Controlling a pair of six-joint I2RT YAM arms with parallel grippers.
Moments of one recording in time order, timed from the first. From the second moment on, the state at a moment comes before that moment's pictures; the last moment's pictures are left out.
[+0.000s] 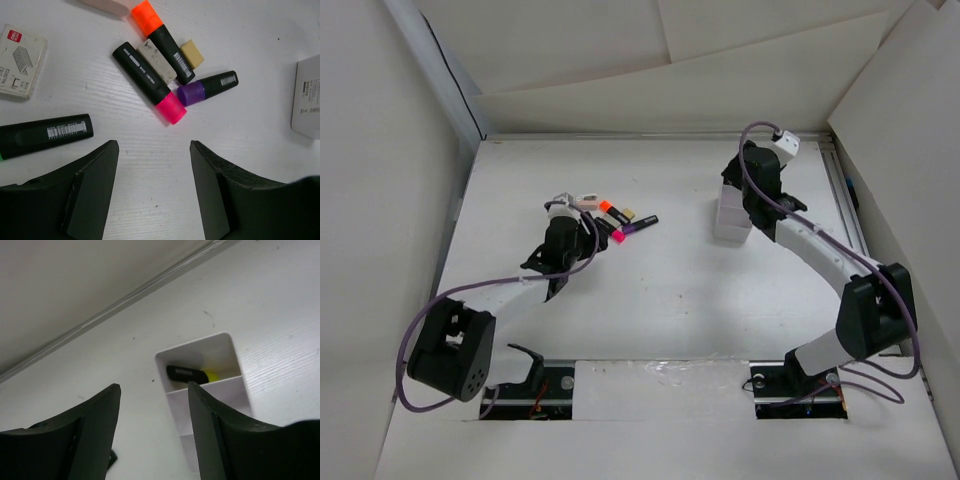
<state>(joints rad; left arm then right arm) -0.40 1.26 0.51 0.24 -0.12 -0.65 0.36 1.51 1.14 0.03 0.54 0.62</state>
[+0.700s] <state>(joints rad) -0.54 1.69 0.81 0.13 -0.36 -0.79 0.47 1.31 1.00 -0.02 0.30 0.63</state>
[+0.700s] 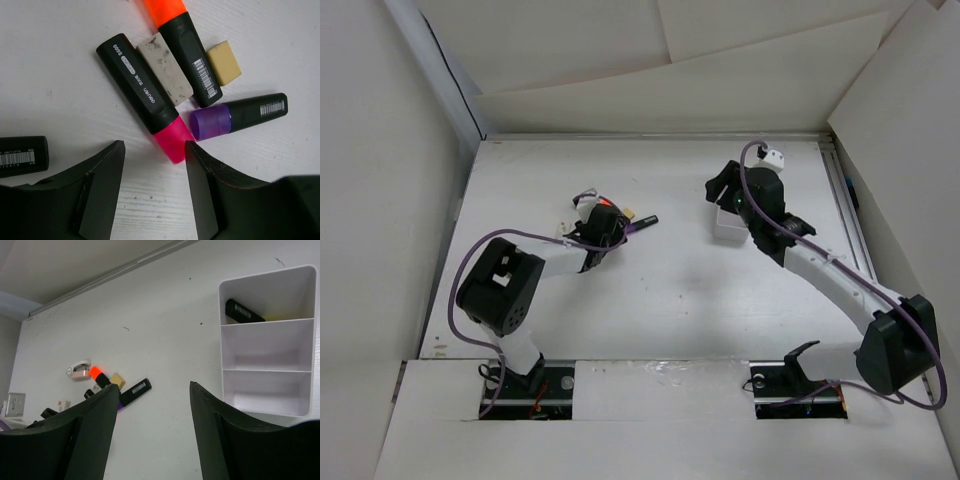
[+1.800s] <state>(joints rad) -0.65 1.64 0.78 -0.02 -0.55 -0.84 0.42 1.27 0.96 -0.03 0.07 0.64</state>
